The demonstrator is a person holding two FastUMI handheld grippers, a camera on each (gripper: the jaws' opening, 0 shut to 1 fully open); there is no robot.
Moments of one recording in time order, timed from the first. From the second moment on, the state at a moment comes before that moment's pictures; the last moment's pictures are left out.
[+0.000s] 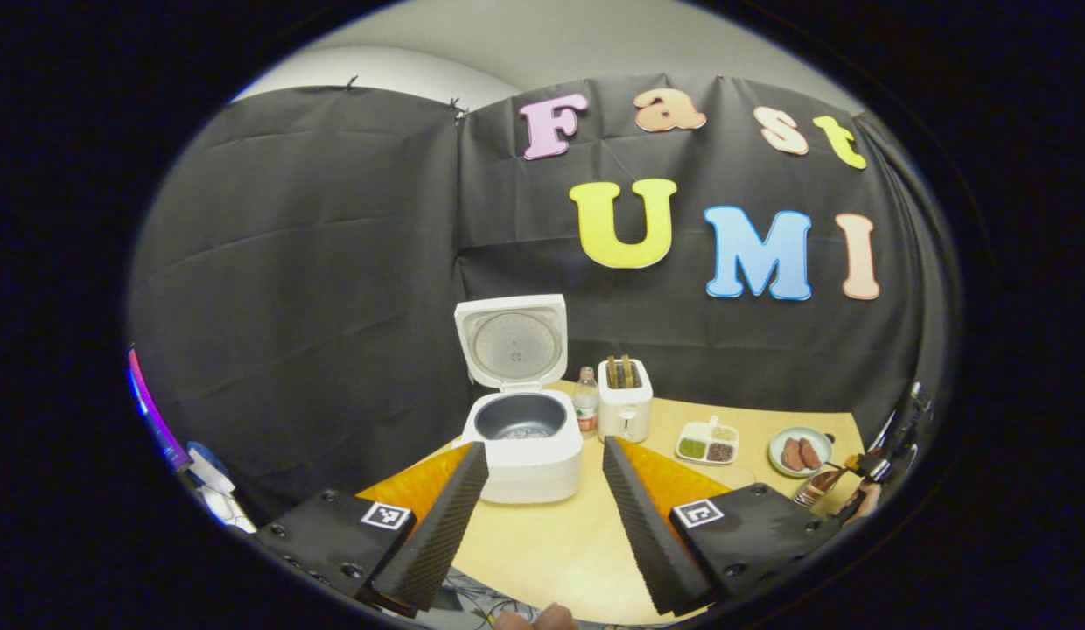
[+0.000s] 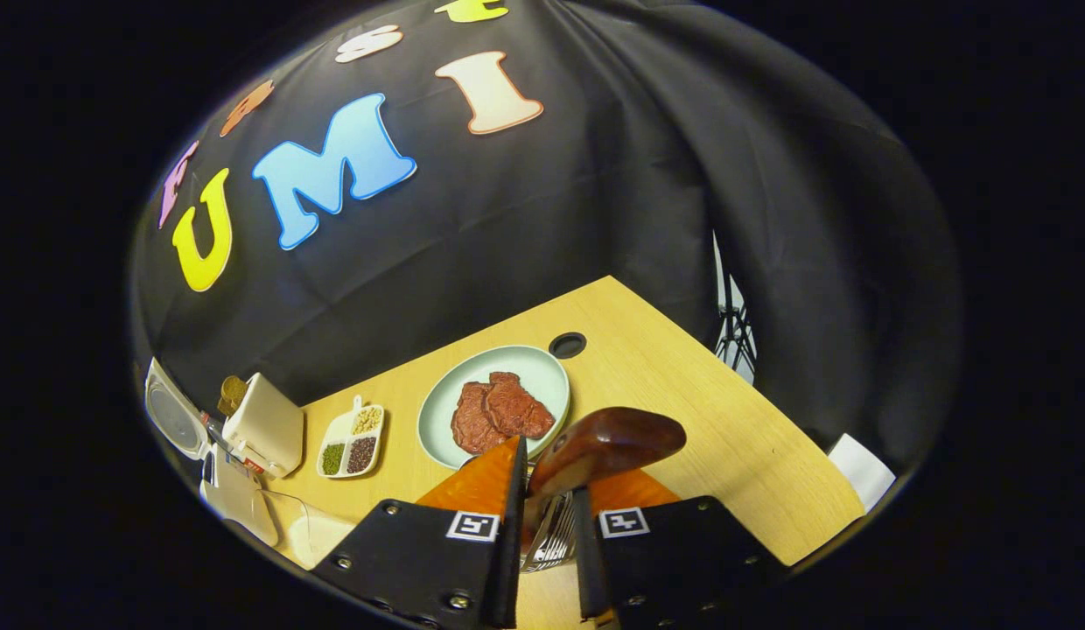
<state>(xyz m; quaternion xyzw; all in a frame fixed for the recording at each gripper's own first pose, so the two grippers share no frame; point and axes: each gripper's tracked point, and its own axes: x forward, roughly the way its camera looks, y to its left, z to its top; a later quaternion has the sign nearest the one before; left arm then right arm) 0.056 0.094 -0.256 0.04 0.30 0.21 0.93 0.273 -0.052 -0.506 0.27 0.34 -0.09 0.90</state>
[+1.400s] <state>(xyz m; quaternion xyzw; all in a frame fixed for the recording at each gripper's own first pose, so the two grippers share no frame) -0.020 0.244 -0.236 -0.02 0.22 0.13 0.97 0.213 0.176 -0.298 0.13 0.30 0.07 0.94</state>
